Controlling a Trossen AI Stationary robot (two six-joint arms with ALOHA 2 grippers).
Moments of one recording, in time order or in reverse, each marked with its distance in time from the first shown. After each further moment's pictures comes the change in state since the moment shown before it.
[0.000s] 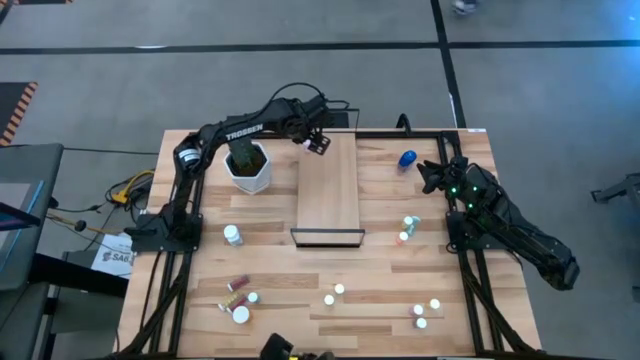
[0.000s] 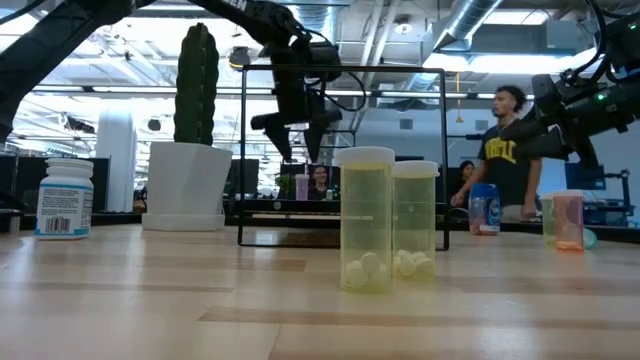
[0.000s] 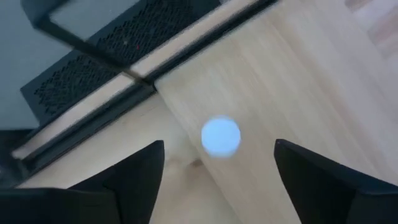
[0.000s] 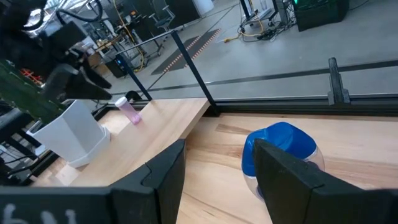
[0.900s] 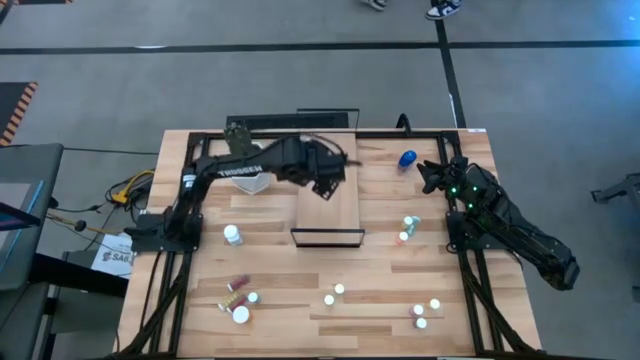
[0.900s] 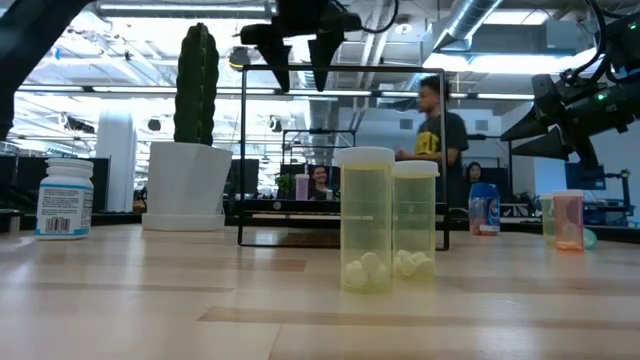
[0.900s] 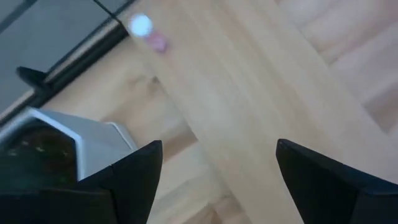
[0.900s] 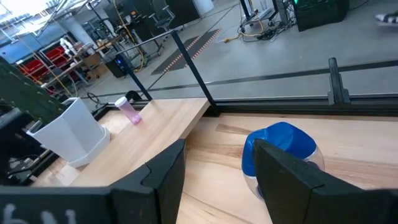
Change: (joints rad) left arm -0.436 -0.001 0.302 -0.488 -0.190 -0.404; right arm 0.000 0.000 0.000 0.000 0.000 0.000
